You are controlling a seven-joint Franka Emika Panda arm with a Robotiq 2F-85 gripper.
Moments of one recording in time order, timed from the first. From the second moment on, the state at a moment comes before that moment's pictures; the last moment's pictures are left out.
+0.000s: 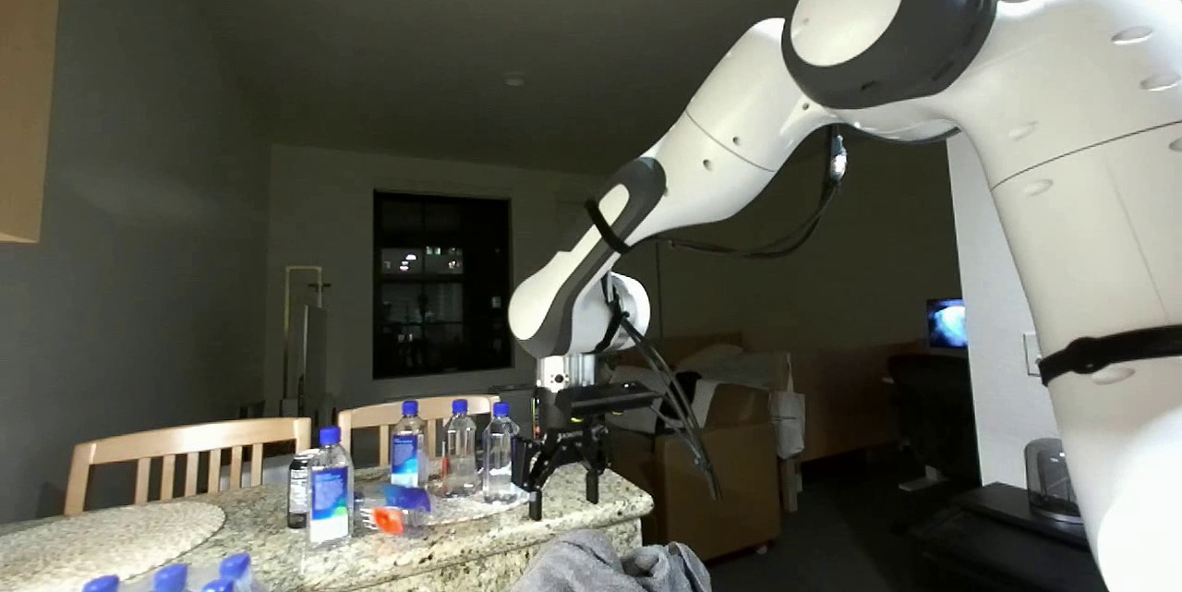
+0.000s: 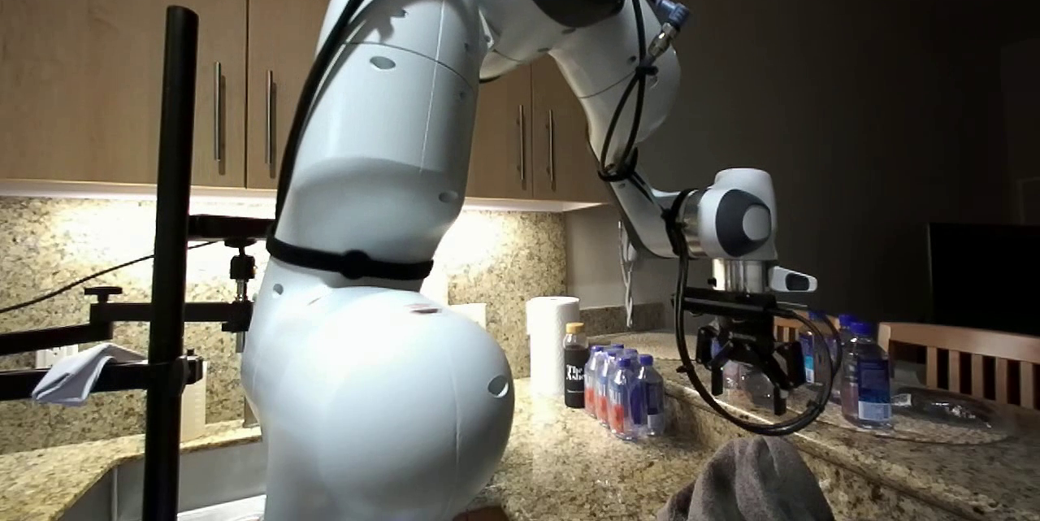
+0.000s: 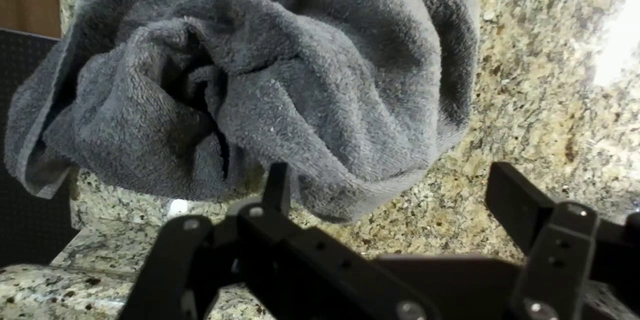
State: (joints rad) arm 0.02 0.16 0.01 -2.11 0.03 2.30 0.06
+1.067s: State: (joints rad) arm 0.02 0.26 -0.02 -2.10 -0.09 2.21 -0.05
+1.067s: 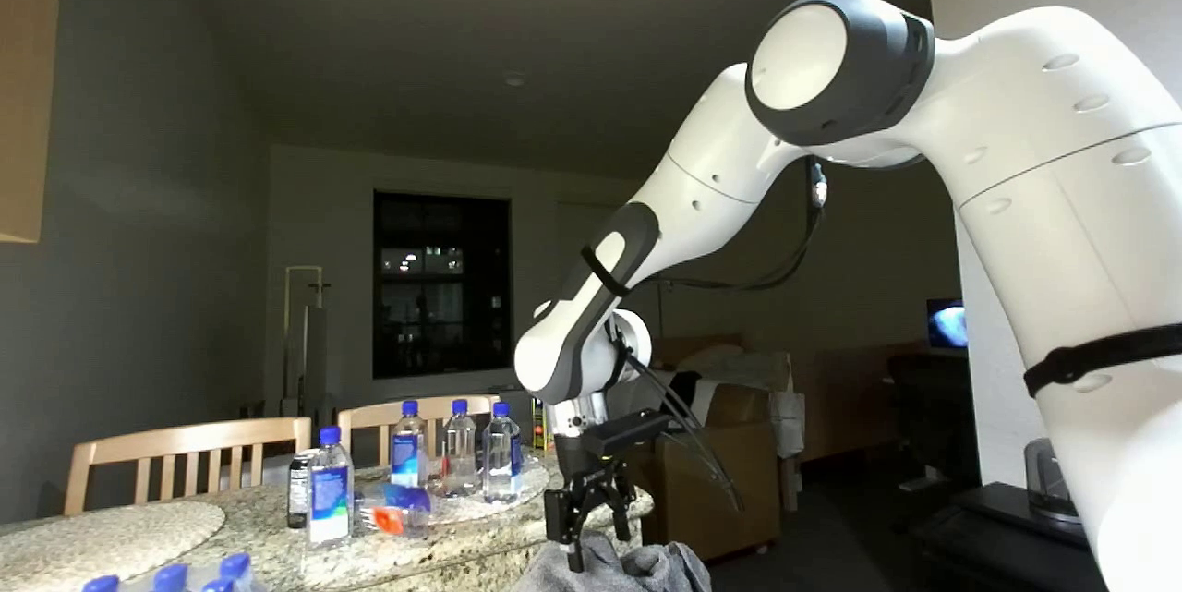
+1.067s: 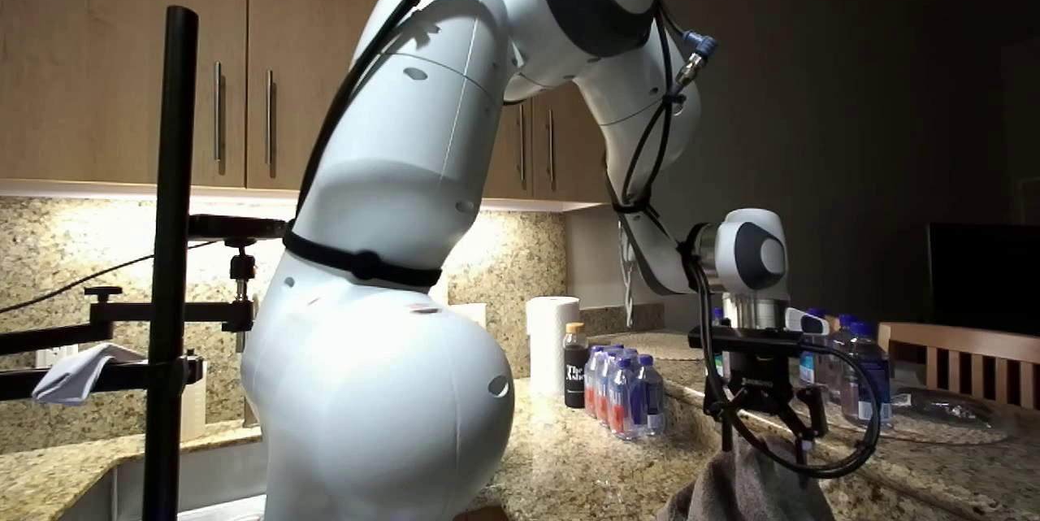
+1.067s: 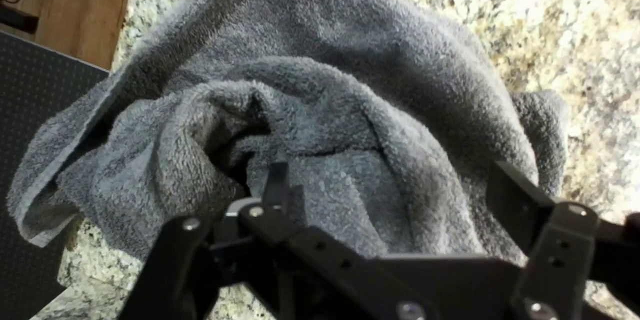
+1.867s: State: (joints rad) arm 0.01 0.35 -0.02 -2.14 -0.17 2.29 -0.10
